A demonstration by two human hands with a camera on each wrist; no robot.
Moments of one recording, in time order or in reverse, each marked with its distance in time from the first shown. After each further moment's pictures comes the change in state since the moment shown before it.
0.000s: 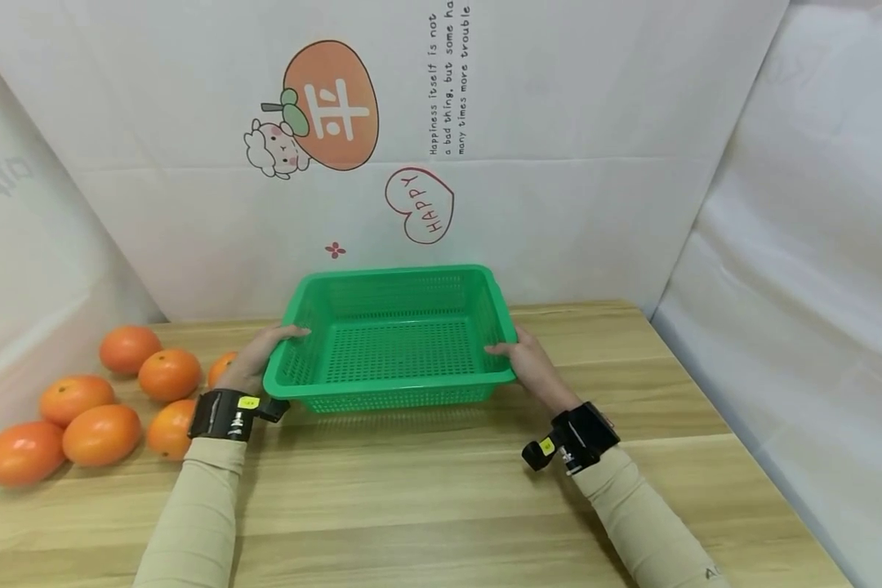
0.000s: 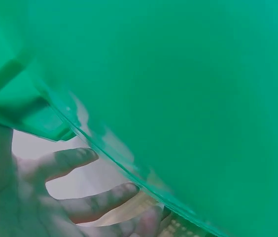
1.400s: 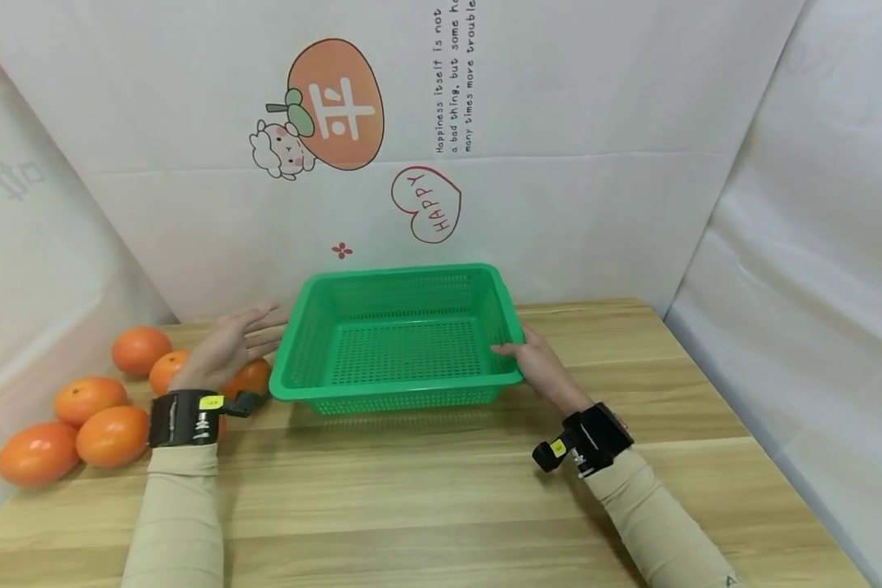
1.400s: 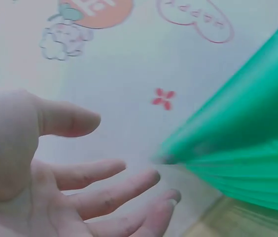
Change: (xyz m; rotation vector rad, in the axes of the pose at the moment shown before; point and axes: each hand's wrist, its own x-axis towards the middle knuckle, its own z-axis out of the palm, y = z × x) left_hand -0.039 0.034 -0.031 0.095 0.069 0.122; right_hand -0.003 0.000 -0.001 -0.049 -0.051 -0.024
